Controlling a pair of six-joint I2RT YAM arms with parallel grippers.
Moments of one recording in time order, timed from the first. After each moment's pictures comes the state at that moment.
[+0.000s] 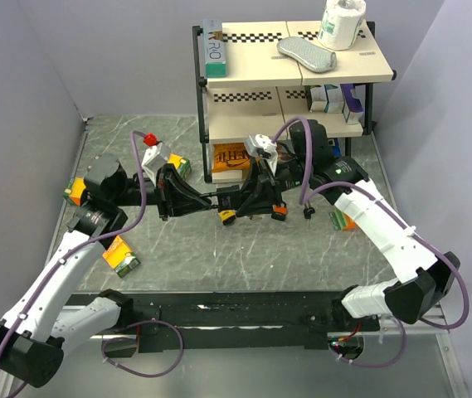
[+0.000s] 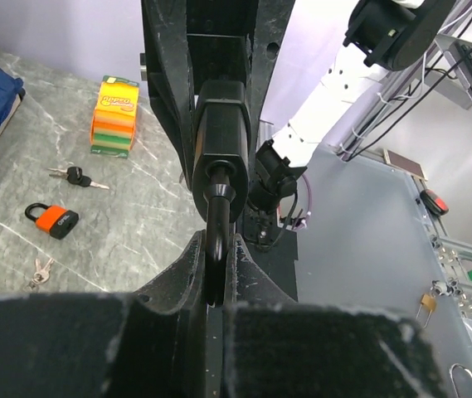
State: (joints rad) left arm -0.40 0.96 0.98 0.04 1.12 -0.37; right arm 0.58 1.34 1.44 -0.64 -1.22 -0.33
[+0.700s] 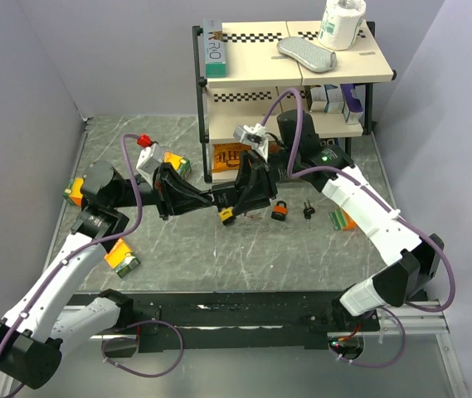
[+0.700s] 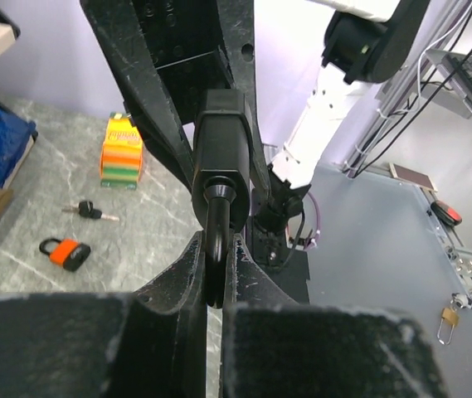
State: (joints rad) left arm -0.42 0.96 0.91 0.26 1.11 -0.45; right arm 0.60 1.47 1.54 -0.60 -1.40 -0.15
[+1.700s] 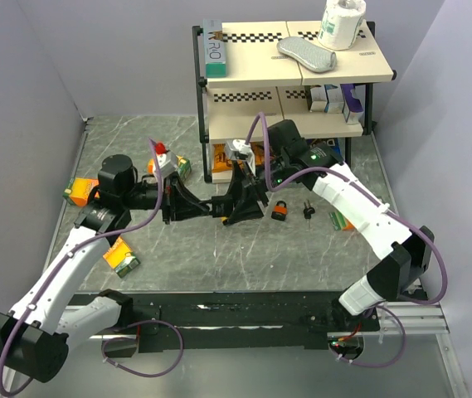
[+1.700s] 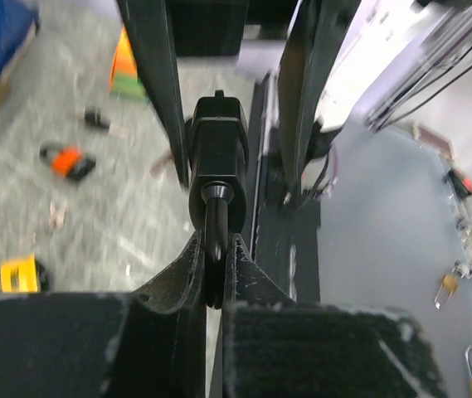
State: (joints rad) left arm -0.35 0.99 0.93 -0.11 1.13 -0.20; right arm 0.62 1.52 1.58 -0.87 -1.19 -0.48
